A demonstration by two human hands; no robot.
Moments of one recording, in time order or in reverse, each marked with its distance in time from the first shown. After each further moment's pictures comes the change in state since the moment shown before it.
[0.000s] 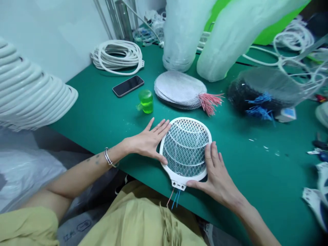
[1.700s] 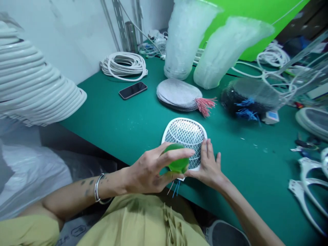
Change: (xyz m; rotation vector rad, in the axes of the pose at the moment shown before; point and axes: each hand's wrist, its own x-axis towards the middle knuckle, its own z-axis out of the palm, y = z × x) left_hand -0.063 0.100 0.018 -0.351 0.560 0.238; right_hand 0.010 -0.024 0.006 0.019 -0.072 0.231
